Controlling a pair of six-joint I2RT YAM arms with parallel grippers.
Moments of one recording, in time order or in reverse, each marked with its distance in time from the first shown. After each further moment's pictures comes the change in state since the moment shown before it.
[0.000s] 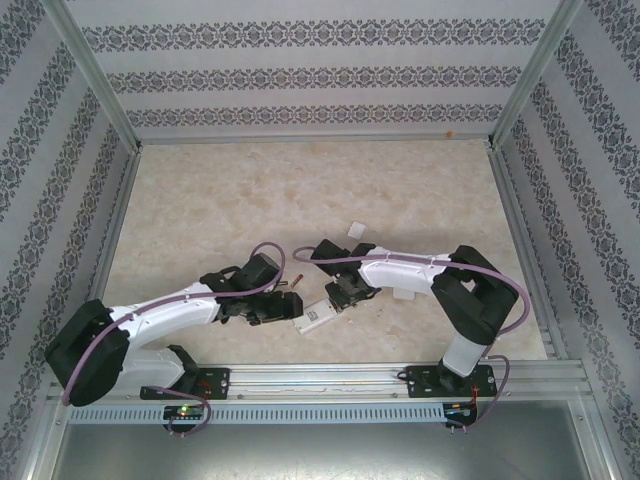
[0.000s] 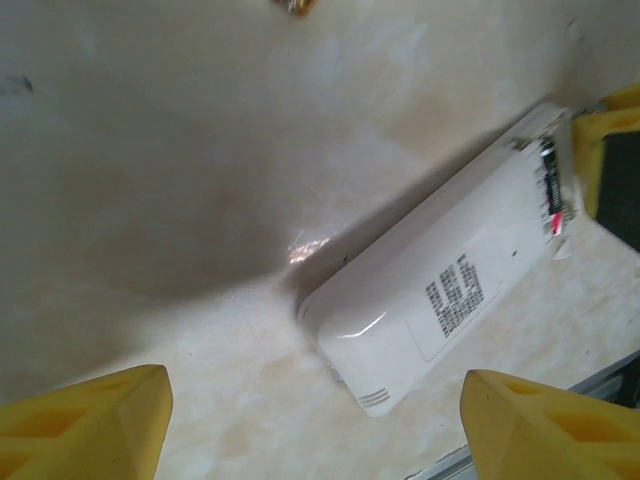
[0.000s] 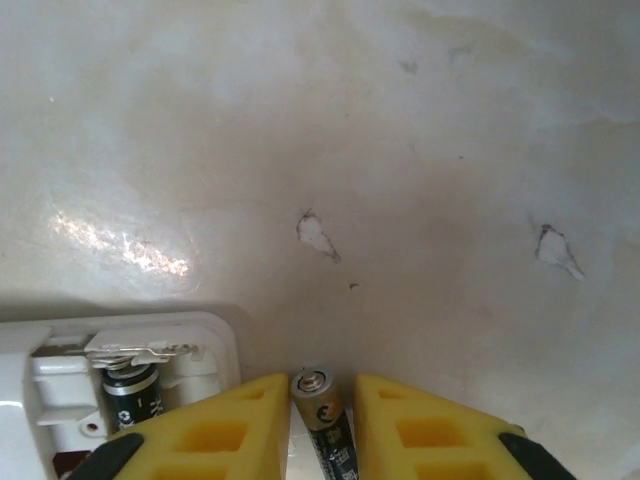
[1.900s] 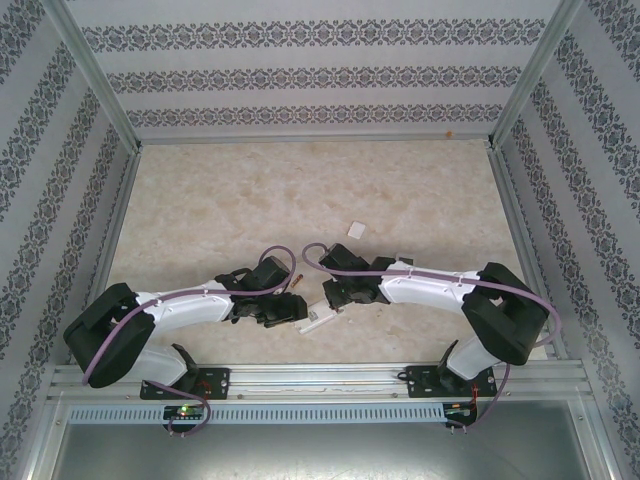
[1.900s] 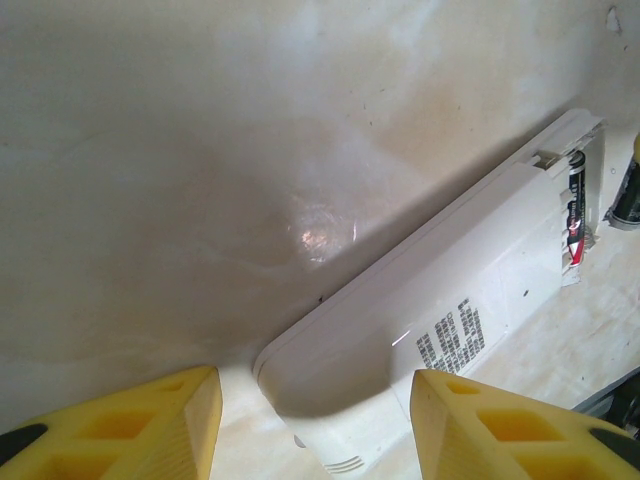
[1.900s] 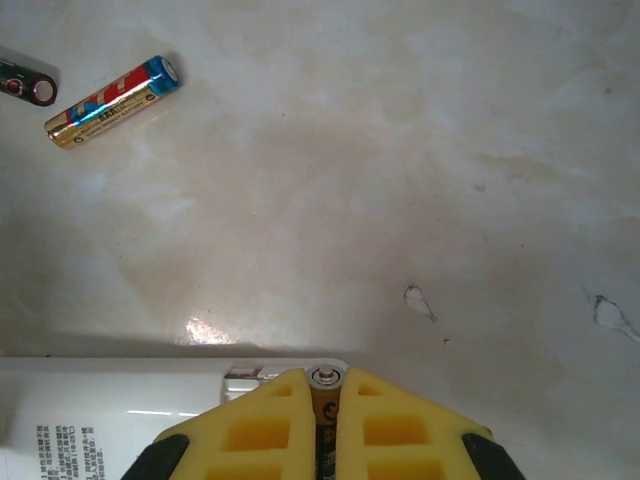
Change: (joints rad) left arm -0.025 0.126 -0.007 0.147 0.030 -0.071; right arm 0.023 -0.181 -0.174 0.315 -0.033 0.075
